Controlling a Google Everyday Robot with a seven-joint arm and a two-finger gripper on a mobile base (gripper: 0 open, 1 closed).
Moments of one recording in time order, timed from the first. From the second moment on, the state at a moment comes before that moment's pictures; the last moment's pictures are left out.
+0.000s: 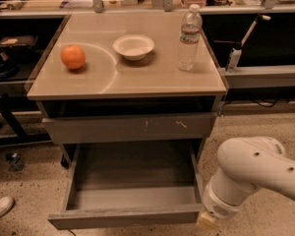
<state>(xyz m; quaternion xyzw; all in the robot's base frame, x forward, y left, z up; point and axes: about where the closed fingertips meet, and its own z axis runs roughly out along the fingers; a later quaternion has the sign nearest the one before) 0.316 -0.160 0.606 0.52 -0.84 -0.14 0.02</state>
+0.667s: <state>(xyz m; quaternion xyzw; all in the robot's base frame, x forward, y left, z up) 0.328 -0.136 0.521 0.50 -0.85 -0.18 0.01</state>
